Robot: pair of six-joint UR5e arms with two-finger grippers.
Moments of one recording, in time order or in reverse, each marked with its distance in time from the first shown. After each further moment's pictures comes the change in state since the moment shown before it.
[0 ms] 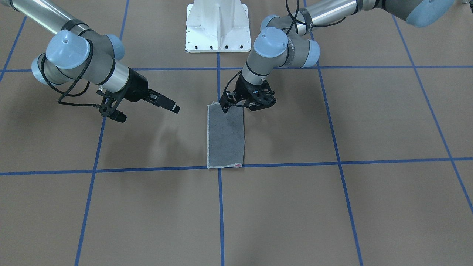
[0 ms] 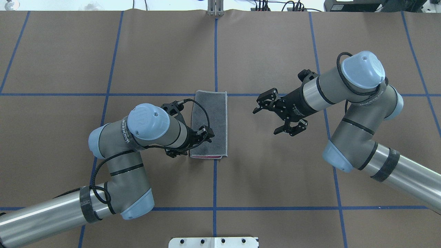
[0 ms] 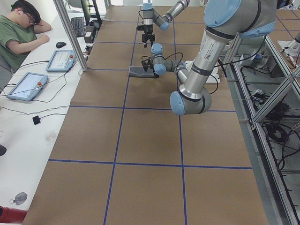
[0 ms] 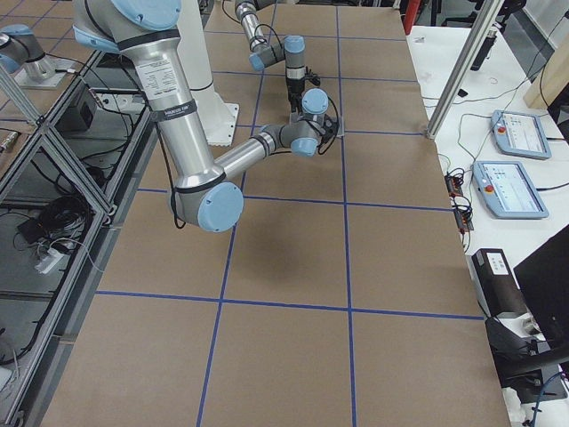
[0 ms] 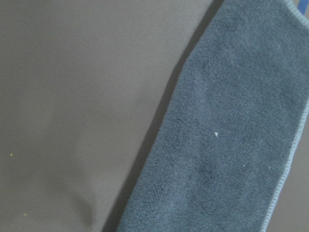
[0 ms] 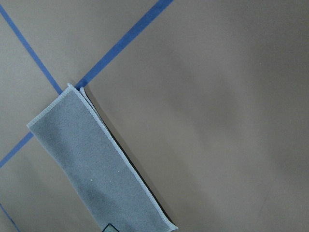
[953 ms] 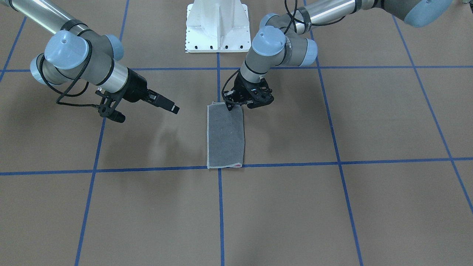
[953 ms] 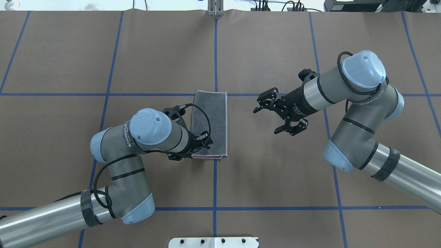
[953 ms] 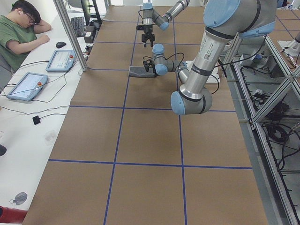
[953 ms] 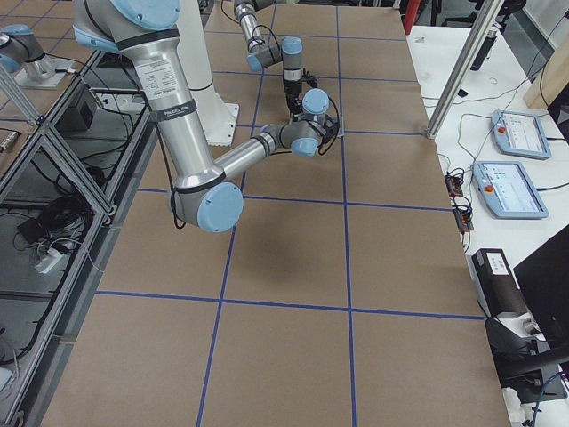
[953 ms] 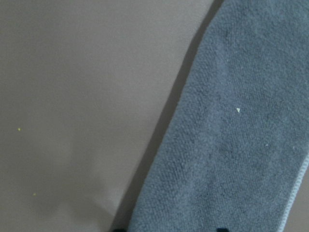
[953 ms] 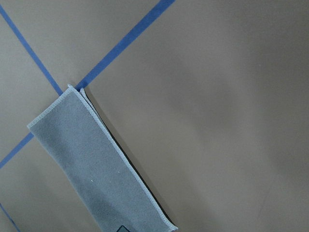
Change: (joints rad) left arm 0.016 0.002 -0.007 0.000 -0.002 -0.001; right arm 0.005 -0.001 0.000 0.000 0.002 -0.001
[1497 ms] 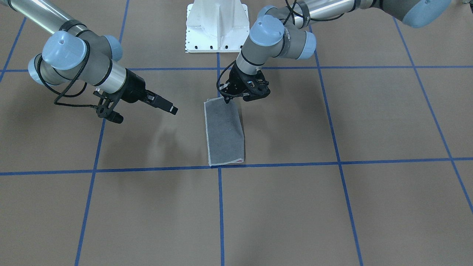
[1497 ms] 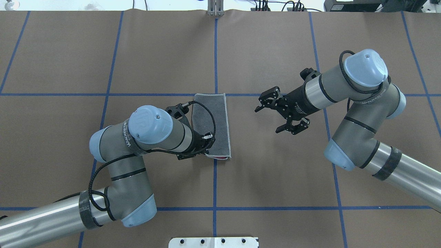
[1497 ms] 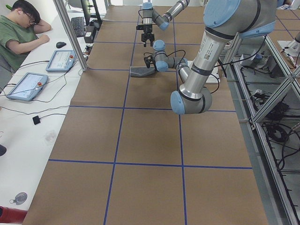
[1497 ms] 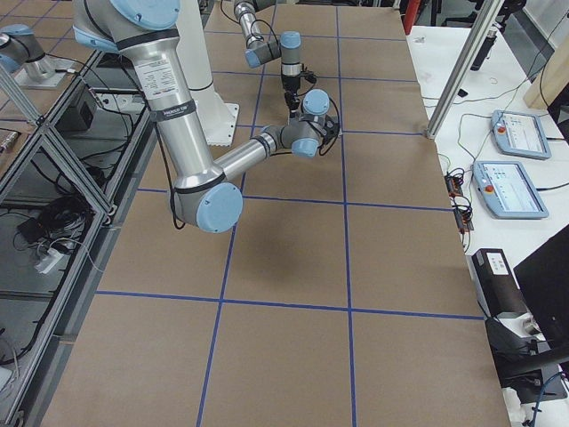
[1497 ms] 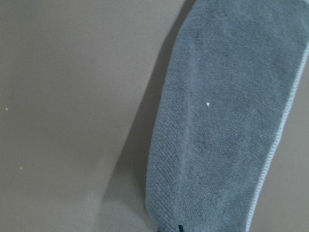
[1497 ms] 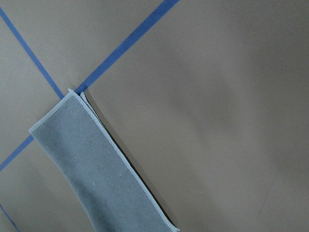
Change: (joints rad) left arm -0.004 -0.030 -0.065 0.059 -0.017 -0.037; right arm 0.007 -0.005 -0.001 0.001 0.004 0.000
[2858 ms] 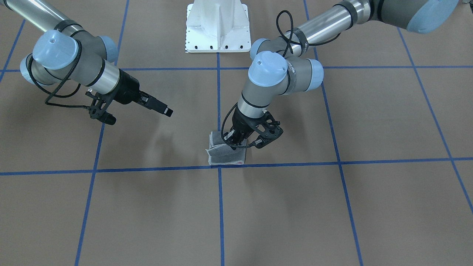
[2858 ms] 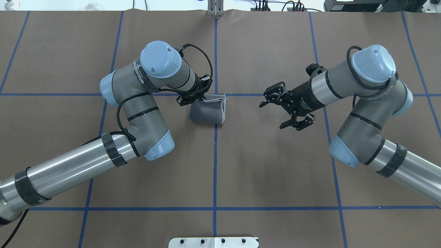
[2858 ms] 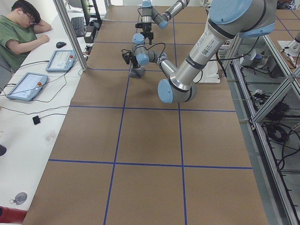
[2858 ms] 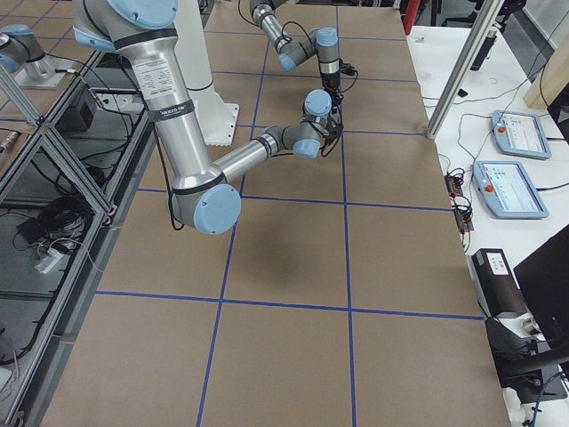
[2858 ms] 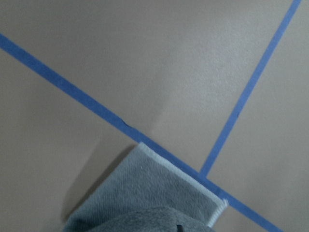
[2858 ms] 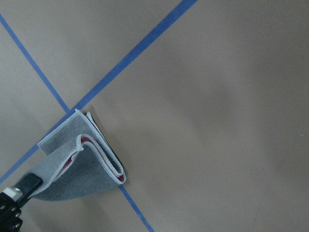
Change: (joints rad) left arm -0.197 -0.180 0.305 -0.037 -0.008 -0.044; right arm 0.025 -0.008 0.007 0.001 0.005 0.000
